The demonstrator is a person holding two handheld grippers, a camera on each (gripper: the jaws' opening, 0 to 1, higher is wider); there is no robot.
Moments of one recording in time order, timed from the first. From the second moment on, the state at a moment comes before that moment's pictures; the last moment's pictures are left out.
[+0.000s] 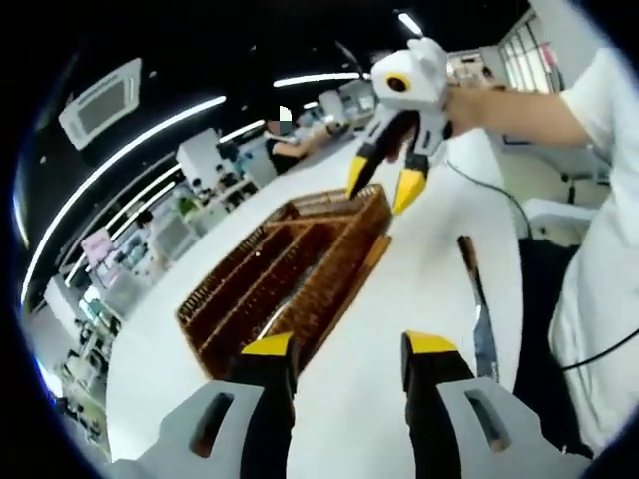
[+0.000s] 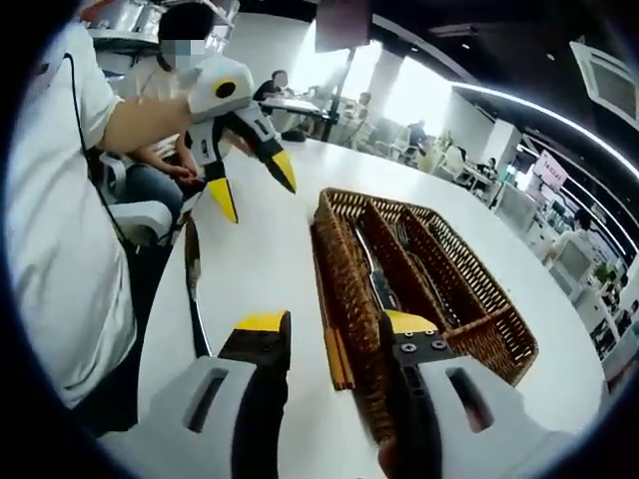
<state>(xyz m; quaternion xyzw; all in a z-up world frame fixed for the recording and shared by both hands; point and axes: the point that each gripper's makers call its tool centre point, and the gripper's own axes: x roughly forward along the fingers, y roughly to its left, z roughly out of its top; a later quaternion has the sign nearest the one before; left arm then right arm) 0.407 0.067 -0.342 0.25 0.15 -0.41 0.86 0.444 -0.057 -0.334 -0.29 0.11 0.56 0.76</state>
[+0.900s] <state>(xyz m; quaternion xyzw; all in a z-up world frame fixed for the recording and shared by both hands) 0.339 0.053 -0.379 0.19 0.26 -0.45 0.83 0.356 -0.042 -0.379 -0.32 0.14 0.66 0.66</state>
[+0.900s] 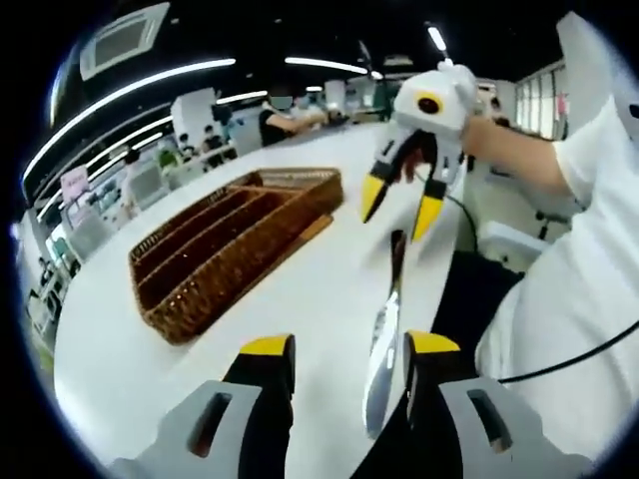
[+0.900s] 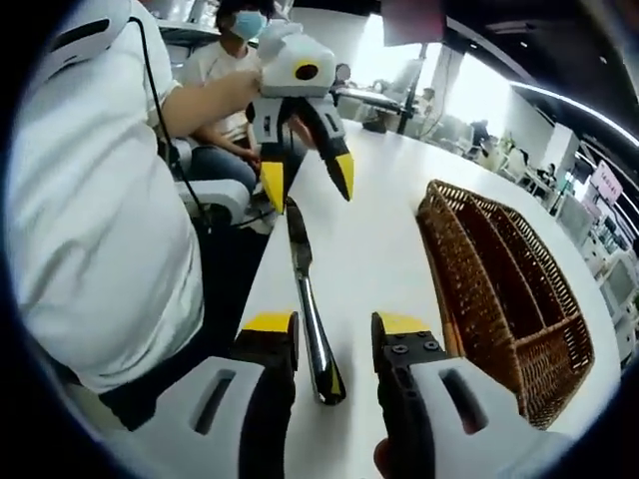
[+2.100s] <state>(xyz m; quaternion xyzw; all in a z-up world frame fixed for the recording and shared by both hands) 0.328 0.053 -0.407 0.29 0.38 -0.48 0.74 0.346 -0.045 -0.397 -0.36 0.20 0.67 0.61</state>
